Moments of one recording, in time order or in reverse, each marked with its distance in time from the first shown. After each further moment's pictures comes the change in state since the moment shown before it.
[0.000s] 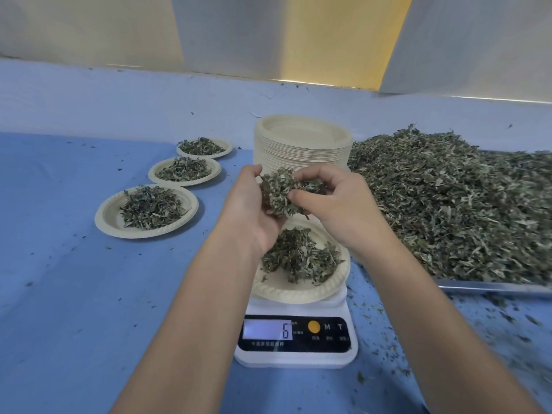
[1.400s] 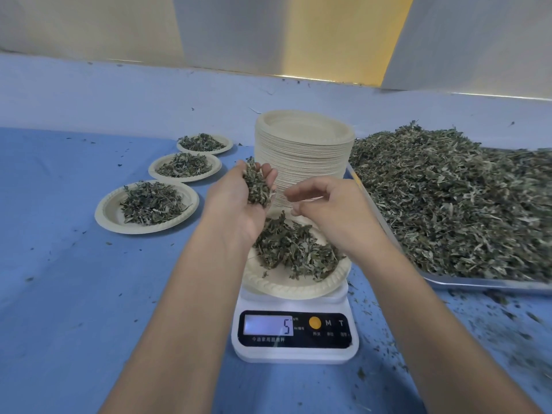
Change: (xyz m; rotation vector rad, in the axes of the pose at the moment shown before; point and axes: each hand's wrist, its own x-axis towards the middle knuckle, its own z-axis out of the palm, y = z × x) left_hand 0.014 0.010 -0.010 -0.043 0.114 0.127; right_hand -0.004 0.009 0.002 -0.092 -0.082 0.089
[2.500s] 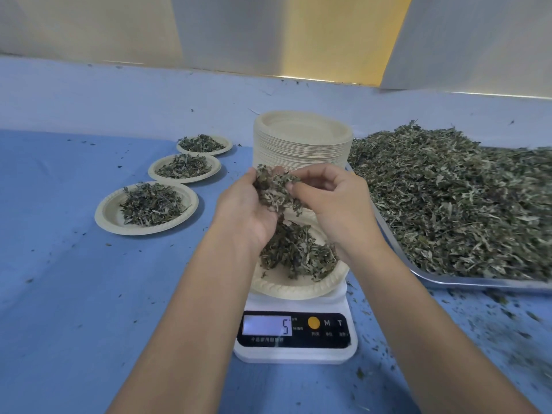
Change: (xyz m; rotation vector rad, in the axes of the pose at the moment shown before) left_hand -0.012 -0.009 0.008 -0.187 -0.066 -0.081; right_hand -0.002 -0.012 0.009 0.326 0.183 -0.014
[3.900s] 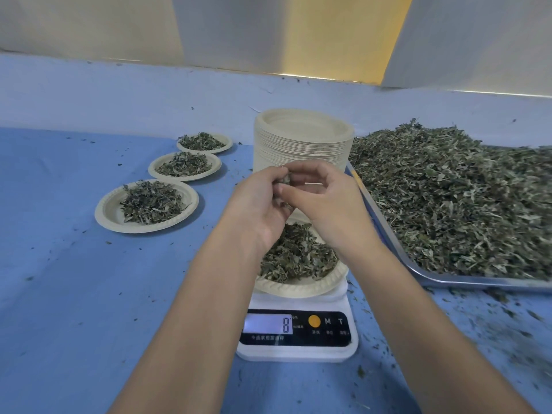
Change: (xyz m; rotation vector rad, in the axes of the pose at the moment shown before) left_hand -0.002 -0.008 0.002 0.273 -0.106 0.022; right_hand -0.001 0.003 0.004 -0.054 -0.066 0.002
